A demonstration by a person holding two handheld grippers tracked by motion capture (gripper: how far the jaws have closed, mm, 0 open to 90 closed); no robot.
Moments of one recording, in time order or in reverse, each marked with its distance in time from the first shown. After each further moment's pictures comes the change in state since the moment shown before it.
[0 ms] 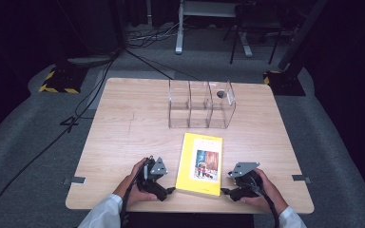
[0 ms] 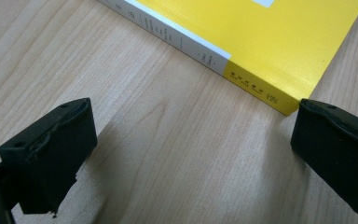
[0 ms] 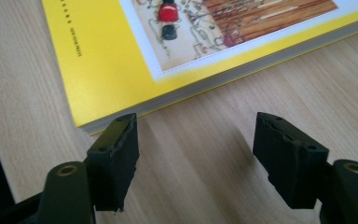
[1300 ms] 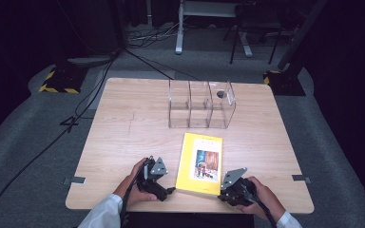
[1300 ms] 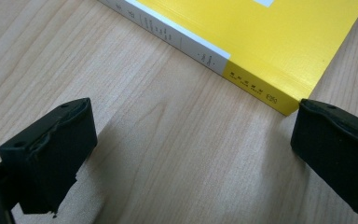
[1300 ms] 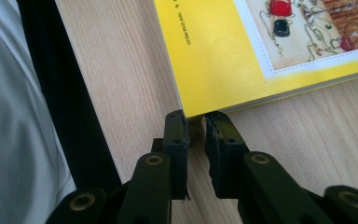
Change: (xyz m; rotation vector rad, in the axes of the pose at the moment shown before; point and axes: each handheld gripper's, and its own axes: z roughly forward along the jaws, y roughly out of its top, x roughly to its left) left arm -0.001 0.000 0.000 0.003 0.003 -0.004; right arm 0.031 0.016 -0.005 0.113 0.136 -0.086
